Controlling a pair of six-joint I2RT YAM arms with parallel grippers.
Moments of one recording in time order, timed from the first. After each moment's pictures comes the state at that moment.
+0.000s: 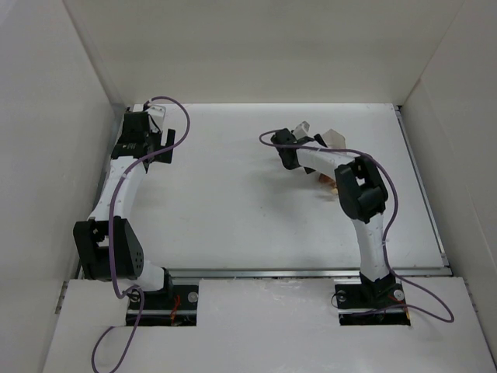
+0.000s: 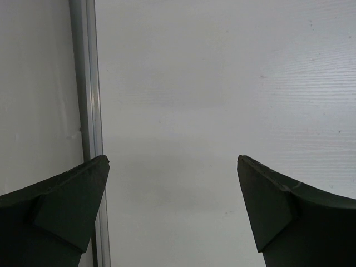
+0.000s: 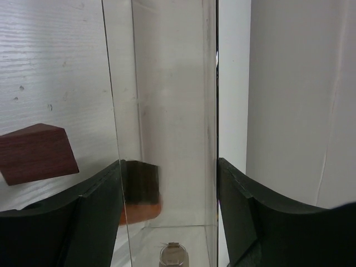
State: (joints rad) left arm 0.04 1.46 1.23 -0.48 -0.13 0.25; right arm 0.51 2.20 1.66 -0.75 1.09 0.13
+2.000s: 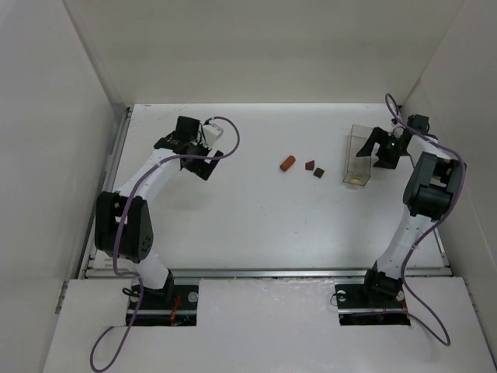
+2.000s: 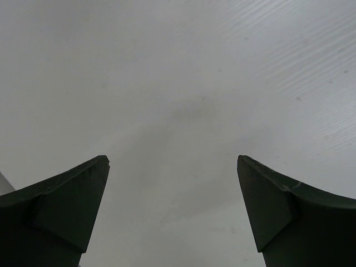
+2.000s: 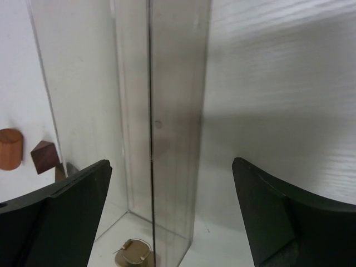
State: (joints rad) left arm -0.24 1.62 1.26 -0.59 -0.02 0.38; right arm -0.36 2.13 1.59 -0.53 -0.55 0.10
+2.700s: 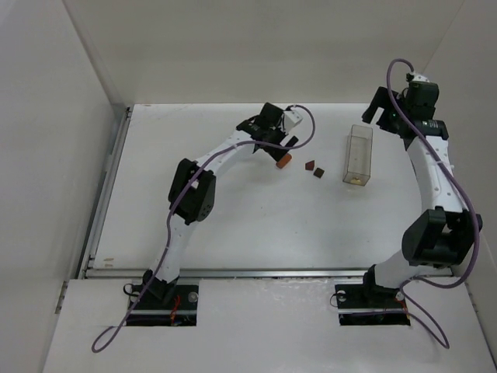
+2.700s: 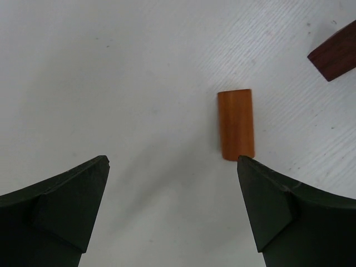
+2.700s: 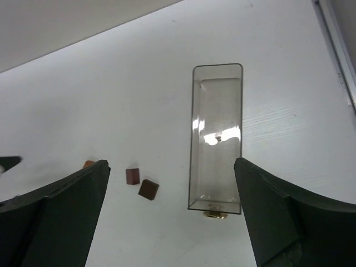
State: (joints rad) left arm -0.63 2.28 2.04 -0.55 -0.02 0.27; right arm -0.15 1.57 1.56 -0.53 -0.08 0.26
